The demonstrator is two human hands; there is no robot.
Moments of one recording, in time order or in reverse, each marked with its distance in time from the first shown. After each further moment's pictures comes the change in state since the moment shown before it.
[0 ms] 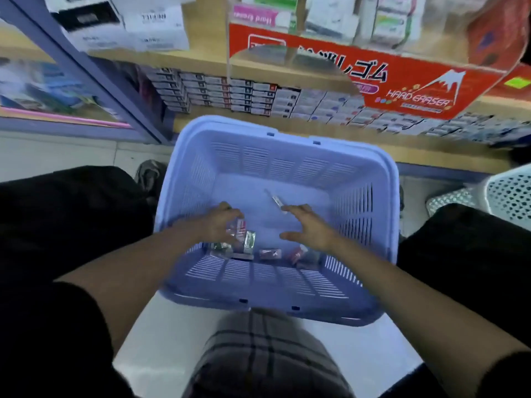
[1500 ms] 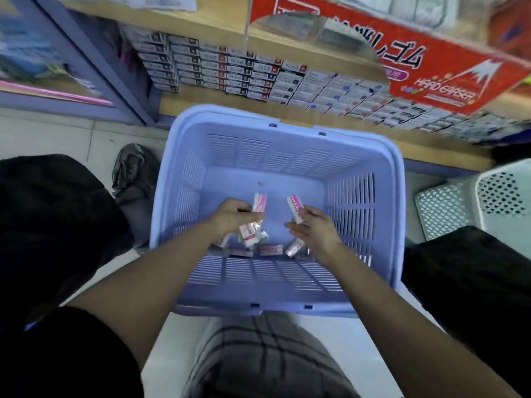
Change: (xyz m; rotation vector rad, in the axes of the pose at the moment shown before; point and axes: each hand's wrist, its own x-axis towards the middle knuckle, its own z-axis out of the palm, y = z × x) left_hand 0.034 0.015 0.037 -0.880 0.136 -0.033; right_hand -0.009 -0.015 0.025 1.234 0.395 0.418
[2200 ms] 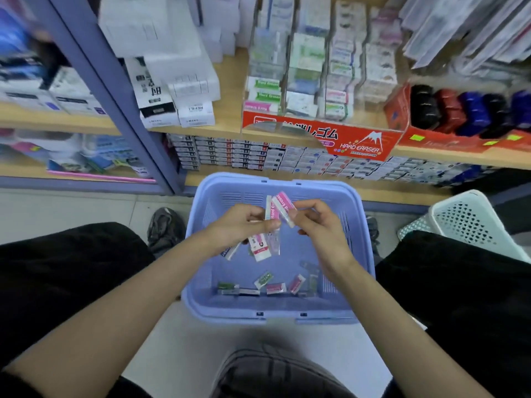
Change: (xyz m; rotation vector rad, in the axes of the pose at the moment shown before) left_hand -0.149 0.133 -0.010 0.144 -0.079 0.344; right_hand -0.145 -0.073 0.016 -0.139 -0.142 -0.660
